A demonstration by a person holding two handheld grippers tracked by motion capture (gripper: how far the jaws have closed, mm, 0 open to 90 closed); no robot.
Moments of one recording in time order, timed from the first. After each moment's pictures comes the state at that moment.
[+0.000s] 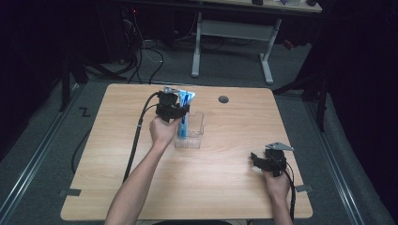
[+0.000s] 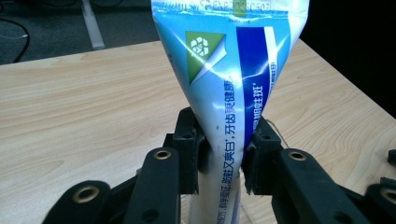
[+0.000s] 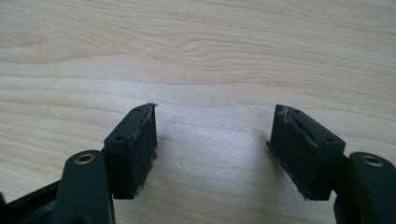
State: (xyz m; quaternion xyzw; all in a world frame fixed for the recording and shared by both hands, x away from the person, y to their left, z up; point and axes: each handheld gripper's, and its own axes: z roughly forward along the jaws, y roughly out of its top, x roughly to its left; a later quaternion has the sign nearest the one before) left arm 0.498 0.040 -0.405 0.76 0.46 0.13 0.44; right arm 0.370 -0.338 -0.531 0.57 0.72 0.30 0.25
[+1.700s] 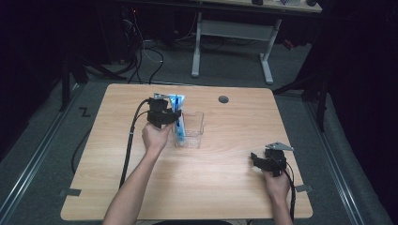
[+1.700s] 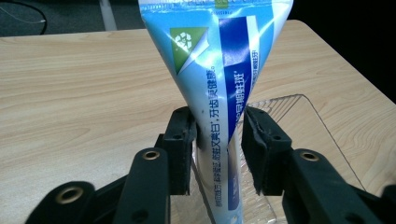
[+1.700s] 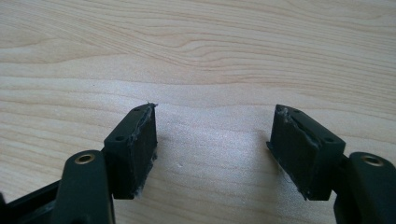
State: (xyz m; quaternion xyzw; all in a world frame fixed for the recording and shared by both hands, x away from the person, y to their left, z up) left arm 0.488 0.065 -0.421 0.74 0.49 0.14 0.44; right arm 0.370 -0.338 -0.531 0.57 0.72 0.30 0.25
